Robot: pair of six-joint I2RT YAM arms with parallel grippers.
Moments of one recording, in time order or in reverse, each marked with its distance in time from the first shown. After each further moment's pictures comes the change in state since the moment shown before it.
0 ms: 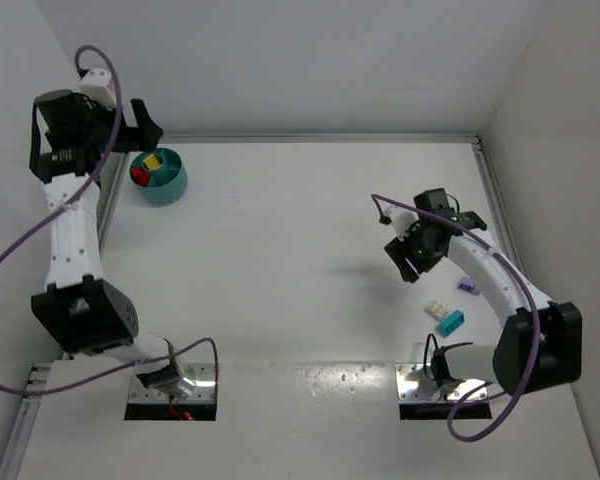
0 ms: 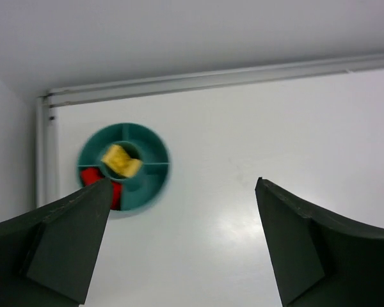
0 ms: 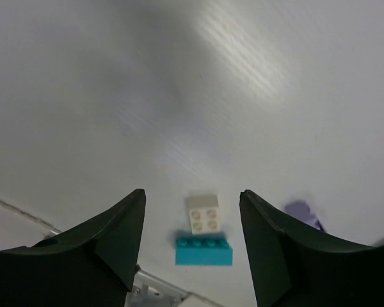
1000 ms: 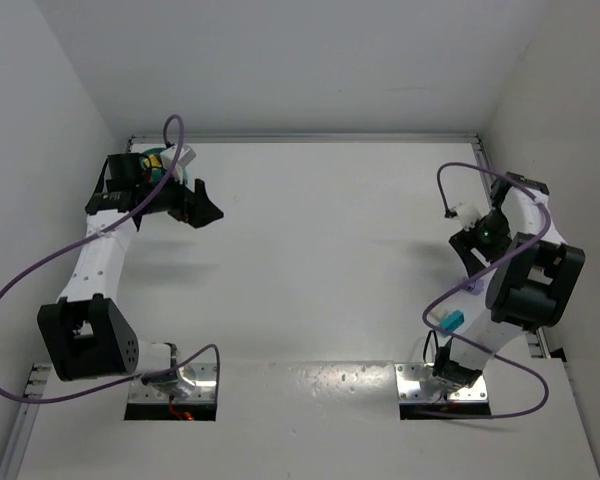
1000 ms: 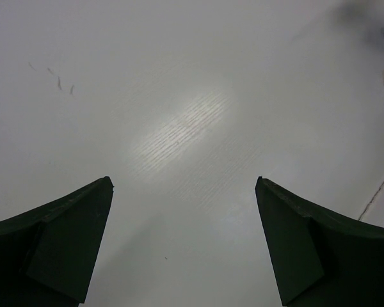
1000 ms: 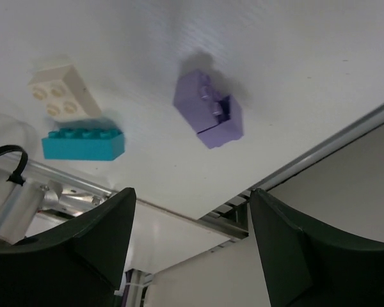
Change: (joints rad) left arm -0.211 -0.268 -0.557 -0.106 0.347 0.254; right arm -0.603 0.363 0.297 -0.325 0.120 -0.457
